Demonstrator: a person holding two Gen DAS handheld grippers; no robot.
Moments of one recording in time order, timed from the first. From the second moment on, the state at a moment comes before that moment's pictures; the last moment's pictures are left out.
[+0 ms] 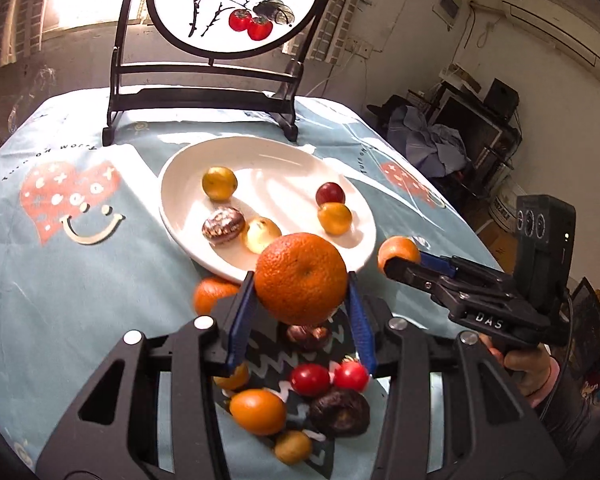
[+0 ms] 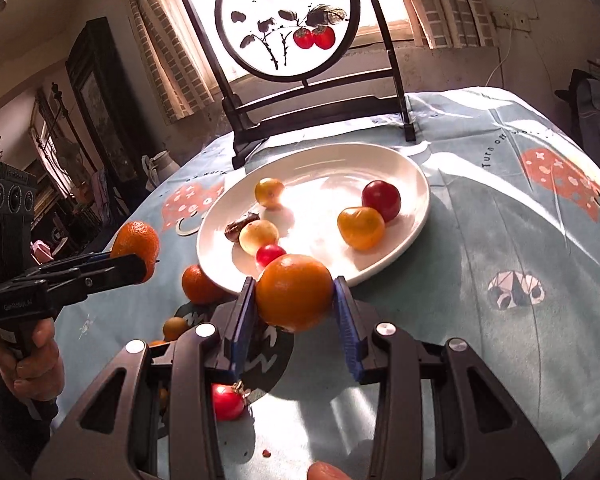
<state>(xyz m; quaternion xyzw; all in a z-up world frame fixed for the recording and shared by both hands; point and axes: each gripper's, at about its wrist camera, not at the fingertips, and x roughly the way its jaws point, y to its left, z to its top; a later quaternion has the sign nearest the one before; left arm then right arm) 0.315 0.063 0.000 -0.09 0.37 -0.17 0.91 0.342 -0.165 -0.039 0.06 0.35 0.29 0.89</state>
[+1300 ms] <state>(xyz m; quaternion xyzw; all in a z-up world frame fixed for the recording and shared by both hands) 0.246 0.140 -0.026 -0.12 0.35 0.10 0.92 0.224 -0.071 -0.067 -0.25 0.29 0.40 0.83</state>
